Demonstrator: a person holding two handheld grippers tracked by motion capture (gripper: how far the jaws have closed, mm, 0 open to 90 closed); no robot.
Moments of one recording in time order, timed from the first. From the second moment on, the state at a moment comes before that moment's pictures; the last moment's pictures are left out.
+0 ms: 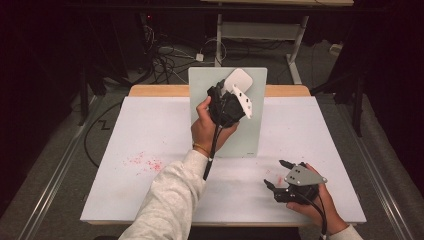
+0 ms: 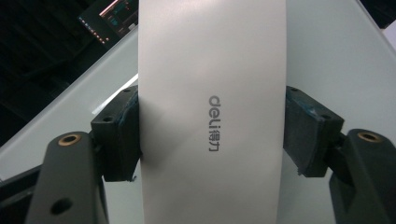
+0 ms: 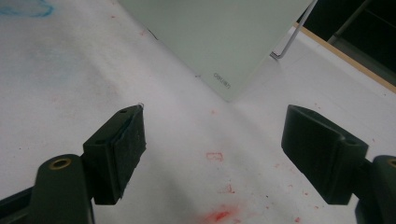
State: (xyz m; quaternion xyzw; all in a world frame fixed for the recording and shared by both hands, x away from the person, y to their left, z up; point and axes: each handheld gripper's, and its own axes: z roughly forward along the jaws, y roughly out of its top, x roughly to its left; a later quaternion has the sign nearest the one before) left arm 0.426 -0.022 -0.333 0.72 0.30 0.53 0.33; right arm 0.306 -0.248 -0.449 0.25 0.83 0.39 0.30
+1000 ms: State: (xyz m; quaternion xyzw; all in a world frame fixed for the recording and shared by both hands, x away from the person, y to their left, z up) left arm 0.420 0.053 -0.347 0.71 0.35 0.51 0.36; right arm 0.306 -0.246 -0.450 0.25 0.84 0.38 0.30
